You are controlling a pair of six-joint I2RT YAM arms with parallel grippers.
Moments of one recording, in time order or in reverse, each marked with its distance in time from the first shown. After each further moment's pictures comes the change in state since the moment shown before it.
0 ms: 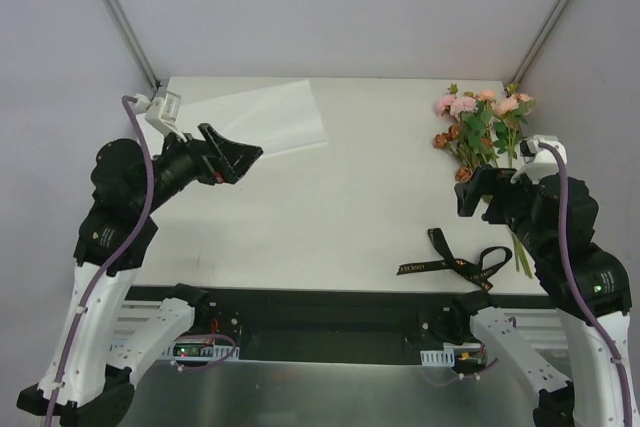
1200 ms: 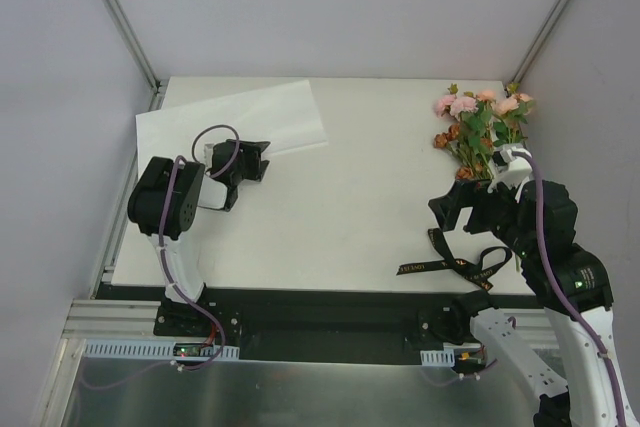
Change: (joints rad) left arm 0.117 1.167 -0.515 1.268 -0.287 -1.001; right arm 0.009 -0.039 -0.149 0.060 -0.258 0.010
